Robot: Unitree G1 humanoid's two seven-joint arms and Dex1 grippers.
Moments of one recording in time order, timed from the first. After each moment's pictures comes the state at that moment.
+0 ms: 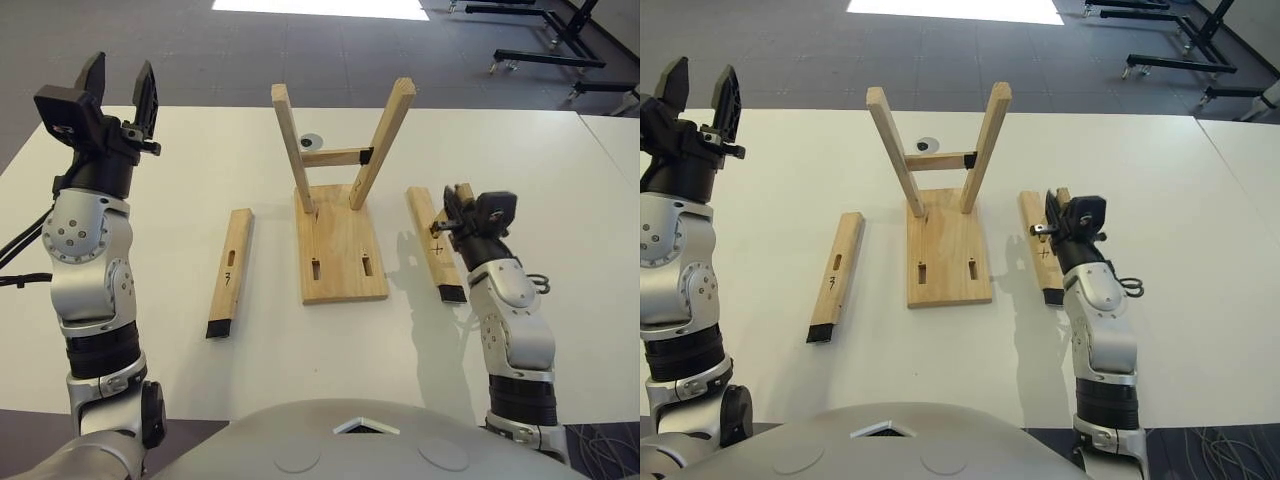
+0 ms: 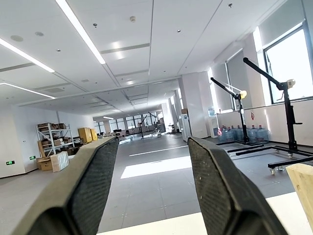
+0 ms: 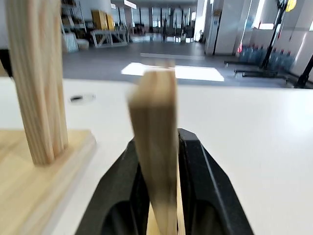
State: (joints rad) left arm -0.21 0.37 0.27 -0.36 -0.23 0.15 -0.21; right arm 0.10 -0.21 -0.13 -0.24 0.21 0.32 0.16
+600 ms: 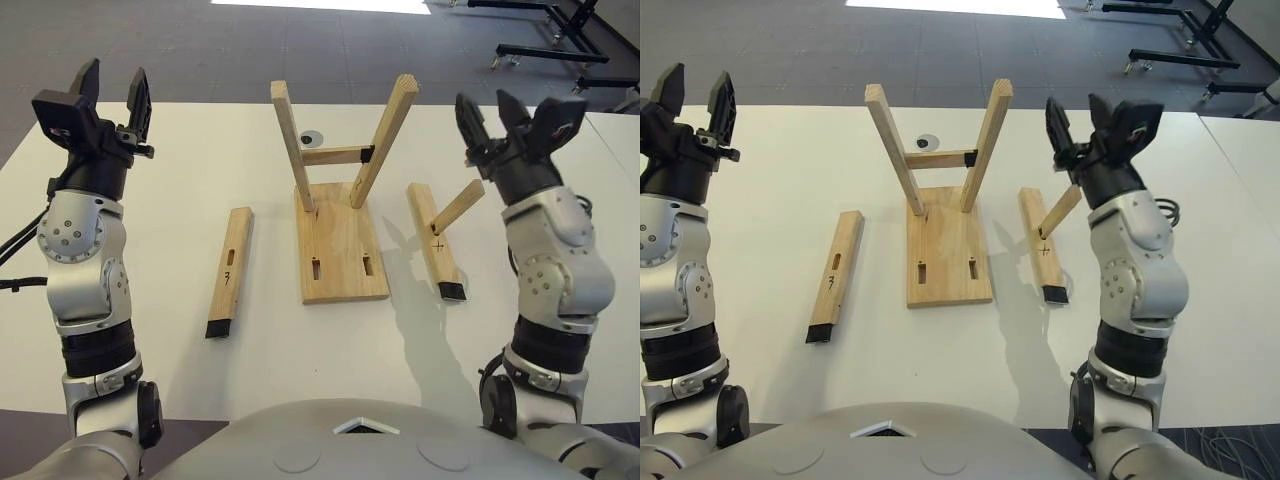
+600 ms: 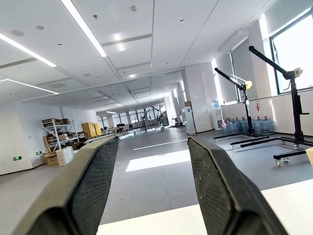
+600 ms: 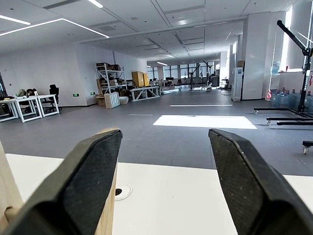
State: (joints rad) left arm -0.20 0.39 0.29 -0.30 -0.21 0.11 -0.23; right arm -0.31 -0.31 -0.30 -0.40 0.49 0.55 0.18
